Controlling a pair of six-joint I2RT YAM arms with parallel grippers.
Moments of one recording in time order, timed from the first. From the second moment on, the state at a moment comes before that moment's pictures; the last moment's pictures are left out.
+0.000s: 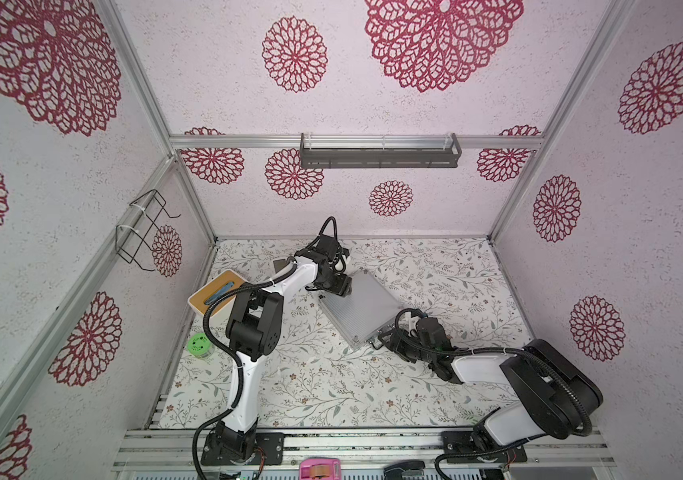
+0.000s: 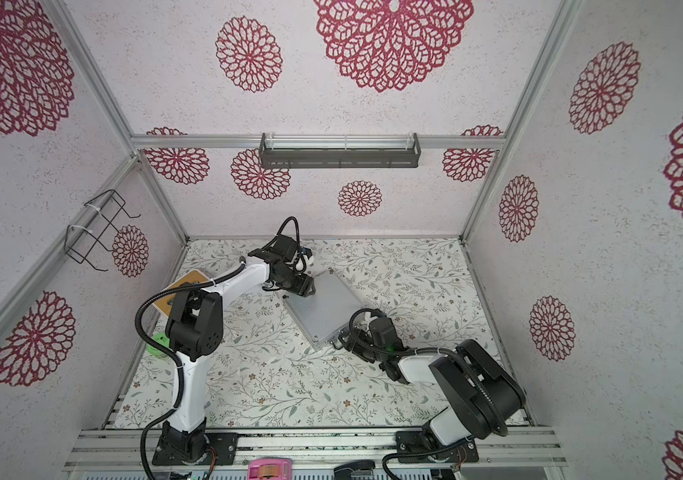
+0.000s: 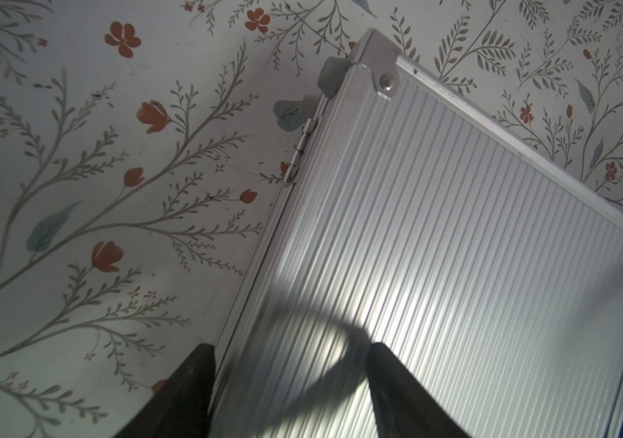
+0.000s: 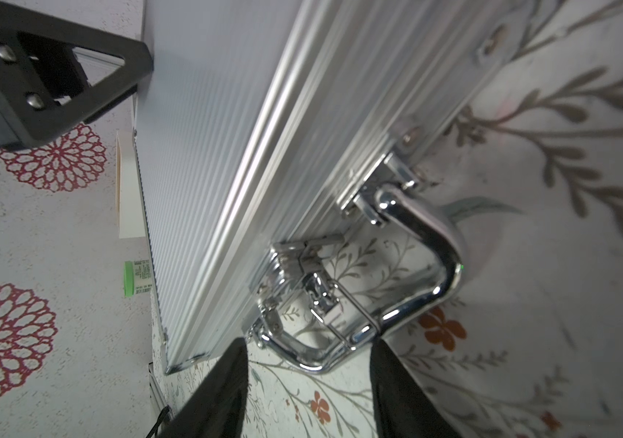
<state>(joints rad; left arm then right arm) -0.43 2.20 1.78 -0.73 0.23 0.02 0.59 1.50 0.40 0.49 -0.29 1.03</state>
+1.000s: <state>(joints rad) -0.43 2.20 1.78 -0.73 0.23 0.02 0.59 1.44 0.43 0.48 -0.28 1.05</state>
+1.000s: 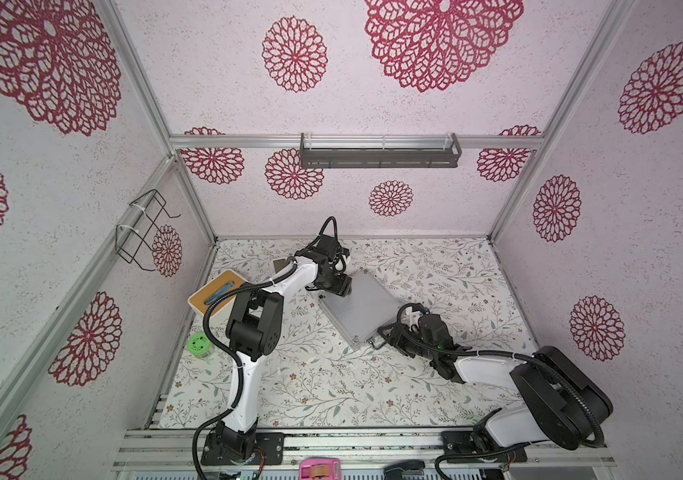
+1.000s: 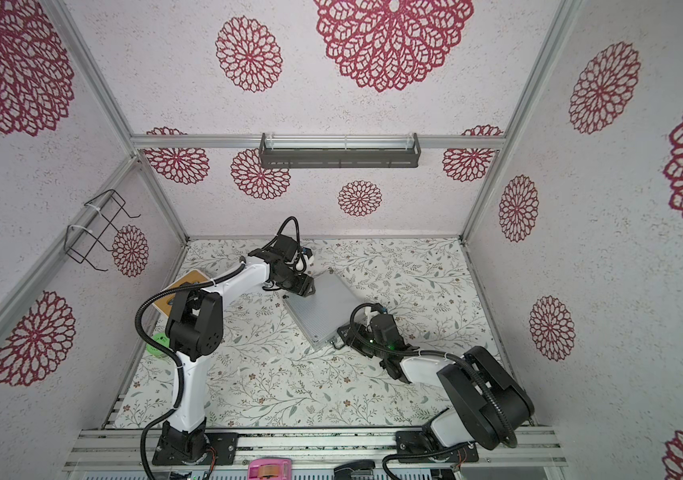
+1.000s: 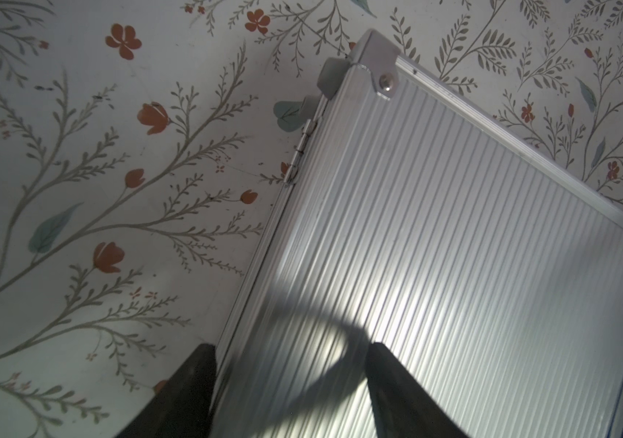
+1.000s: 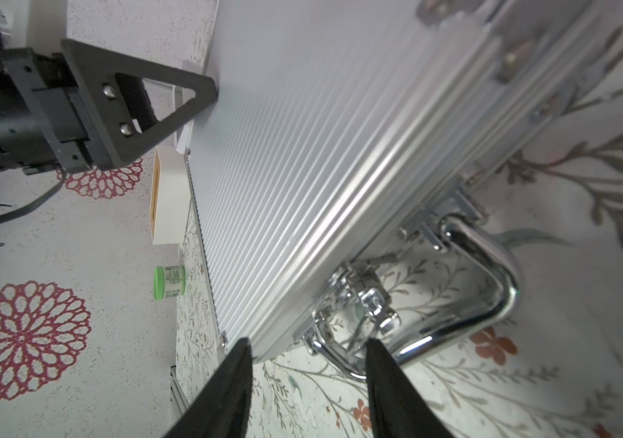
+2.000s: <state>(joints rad) -0.44 2.20 1.78 -0.73 0.21 0.03 0.59 1.41 0.55 0.28 -0.26 0.96</state>
